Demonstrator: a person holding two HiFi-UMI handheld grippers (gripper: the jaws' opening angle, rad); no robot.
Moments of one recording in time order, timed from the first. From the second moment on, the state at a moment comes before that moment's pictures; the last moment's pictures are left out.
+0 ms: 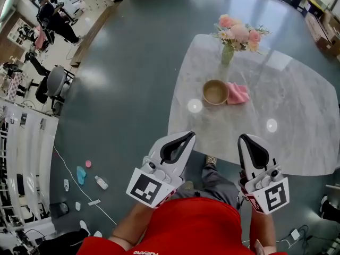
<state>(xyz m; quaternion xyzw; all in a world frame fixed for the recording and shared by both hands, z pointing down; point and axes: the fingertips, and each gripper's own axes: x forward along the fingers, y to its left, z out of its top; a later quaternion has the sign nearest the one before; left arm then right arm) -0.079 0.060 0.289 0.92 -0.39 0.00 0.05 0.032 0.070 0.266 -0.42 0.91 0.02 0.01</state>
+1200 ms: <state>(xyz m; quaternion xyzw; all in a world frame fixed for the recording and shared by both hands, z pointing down) -0.046 -0.070 0.336 0.88 -0.45 0.06 0.09 0.071 -0.059 0.321 -0.37 0.93 0.04 -0.07</state>
